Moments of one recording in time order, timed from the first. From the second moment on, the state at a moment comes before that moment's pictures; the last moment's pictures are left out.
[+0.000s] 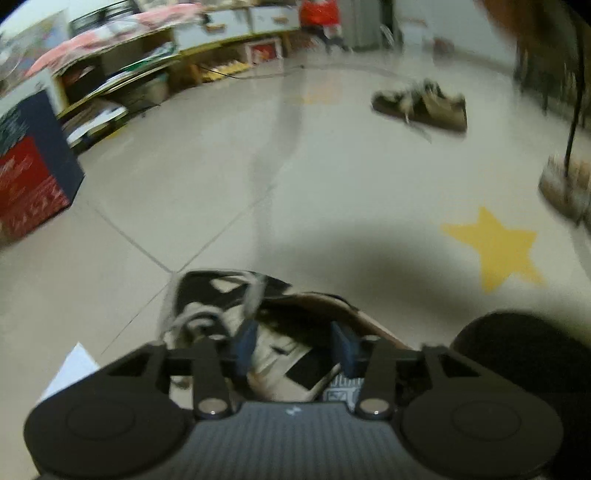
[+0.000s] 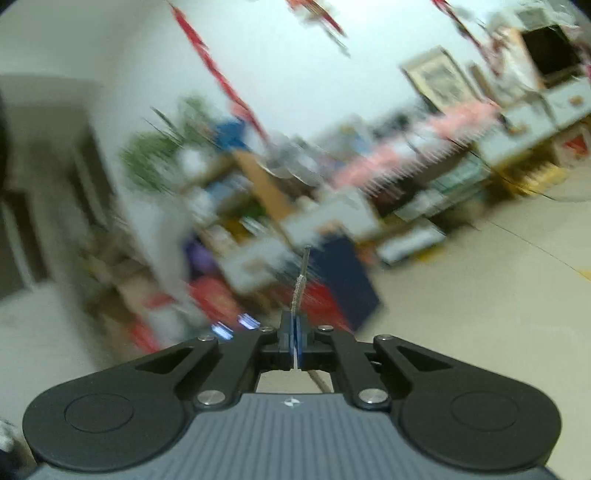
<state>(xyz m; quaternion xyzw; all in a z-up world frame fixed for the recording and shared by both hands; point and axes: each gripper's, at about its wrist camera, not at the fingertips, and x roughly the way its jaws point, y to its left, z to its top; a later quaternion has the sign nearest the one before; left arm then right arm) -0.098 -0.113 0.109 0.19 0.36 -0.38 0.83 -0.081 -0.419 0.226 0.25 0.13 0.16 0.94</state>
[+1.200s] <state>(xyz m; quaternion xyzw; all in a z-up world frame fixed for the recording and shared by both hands) -0.028 -0.002 0.030 -0.47 0.43 -0.12 0.76 -0.081 -0.369 0.080 0.17 0.37 0.02 0.91</state>
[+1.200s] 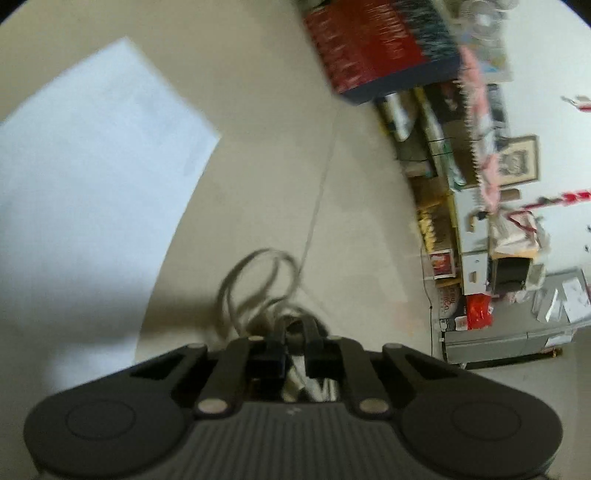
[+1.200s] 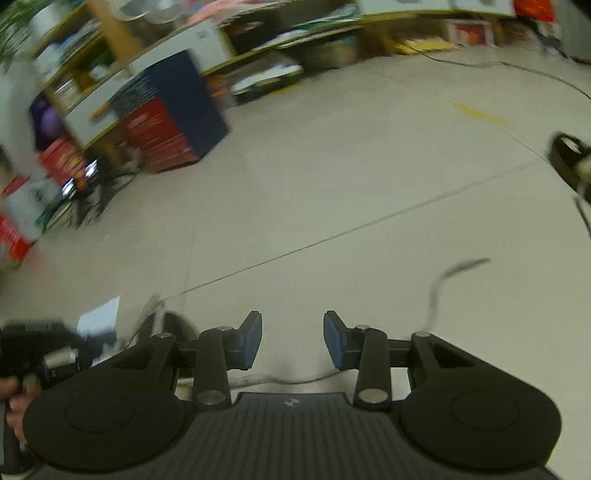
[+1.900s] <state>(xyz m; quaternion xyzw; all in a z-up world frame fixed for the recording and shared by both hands) -0.009 -0.041 0.093 -0.33 0.36 -0.23 0.84 -0.040 -0.259 0.079 0.08 0.36 0.18 0.91</state>
